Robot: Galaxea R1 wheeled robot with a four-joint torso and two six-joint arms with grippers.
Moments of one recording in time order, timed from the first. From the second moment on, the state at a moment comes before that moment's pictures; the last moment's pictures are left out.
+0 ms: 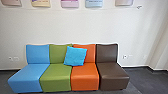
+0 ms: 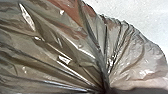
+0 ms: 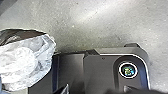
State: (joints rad) left arm 1.24 2.98 -2.69 -0.15 0.33 0.05; right arm -1.41 2.55 -2.06 0.05 -0.07 0.21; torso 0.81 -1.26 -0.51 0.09
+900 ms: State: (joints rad) left arm 1.32 3.02 -2.69 -0.07 0.30 0.05; right arm -1.48 2.70 -2.25 0.03 -0.04 0.19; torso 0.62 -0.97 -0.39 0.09
